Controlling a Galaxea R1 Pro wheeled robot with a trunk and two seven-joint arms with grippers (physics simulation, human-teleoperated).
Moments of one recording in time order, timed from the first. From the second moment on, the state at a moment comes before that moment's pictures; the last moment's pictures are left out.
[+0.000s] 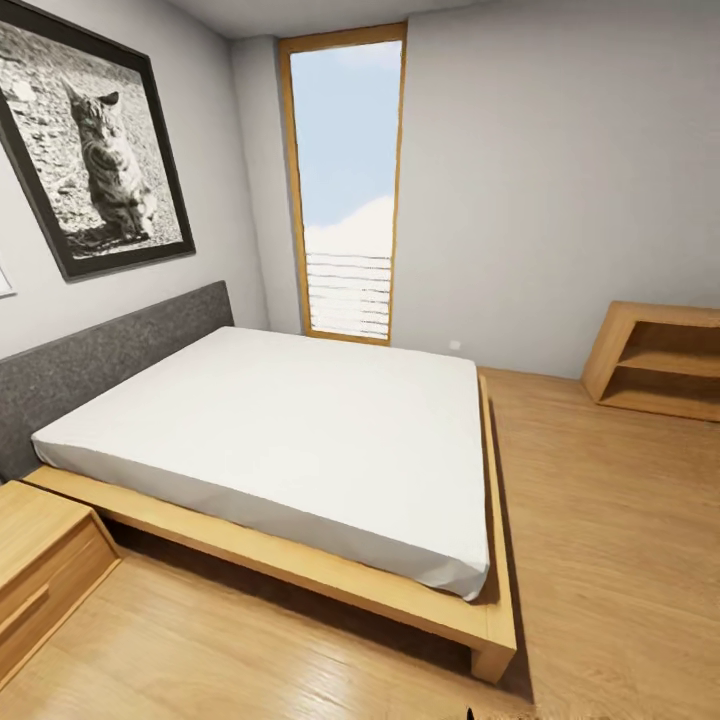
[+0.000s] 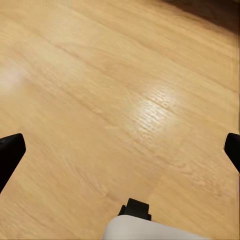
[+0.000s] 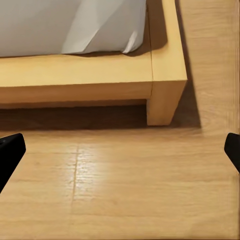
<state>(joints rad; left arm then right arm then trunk) -0.06 -0.03 -0.02 -0.31 0.16 -0.42 0.26 -0.26 0.06 0.01 -0.15 -0.25 -0.64 -0.06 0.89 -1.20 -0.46</state>
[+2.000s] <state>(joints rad) -0.06 -0.04 -0.03 -0.27 0.16 -0.42 0.26 -0.26 0.06 0.01 -0.14 -0.25 -0.64 -0.06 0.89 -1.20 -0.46</state>
